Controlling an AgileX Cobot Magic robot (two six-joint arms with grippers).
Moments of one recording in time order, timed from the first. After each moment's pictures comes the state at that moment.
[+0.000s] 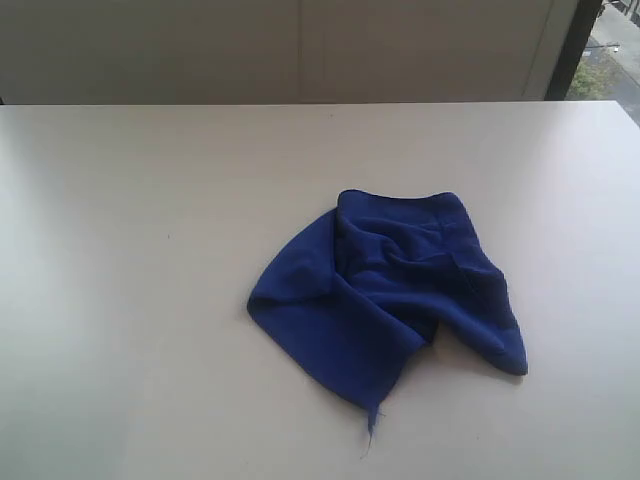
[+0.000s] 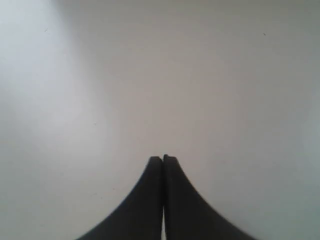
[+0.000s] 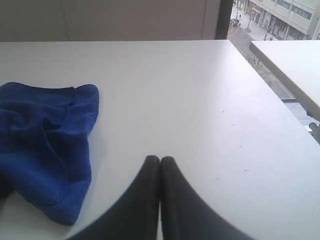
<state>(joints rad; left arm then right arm) 0.06 0.00 0.02 -0.07 0.52 0.13 -0.19 0.01 -0.01 0.00 0.34 0.01</state>
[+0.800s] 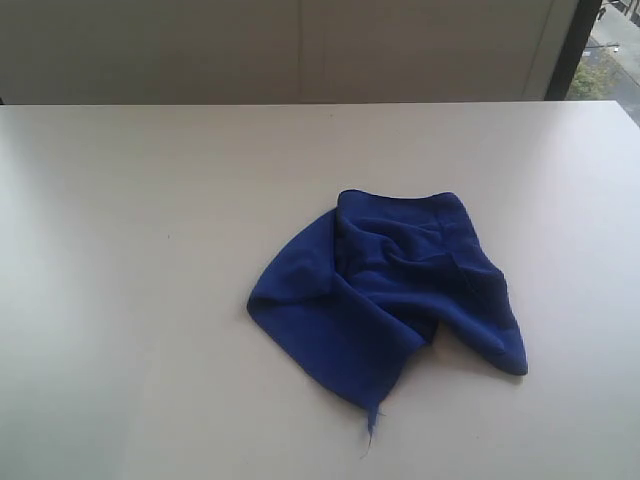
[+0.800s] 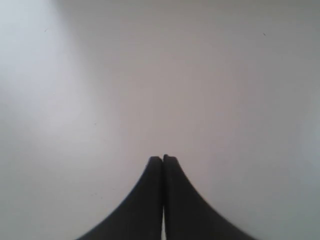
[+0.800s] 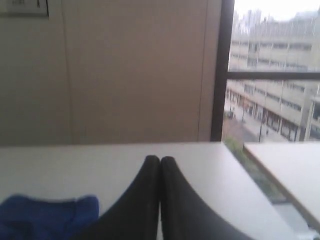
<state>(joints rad) 0.06 0.00 0.02 -0.07 0.52 0.13 -0.19 0.01 -0.01 0.00 -0.05 0.01</state>
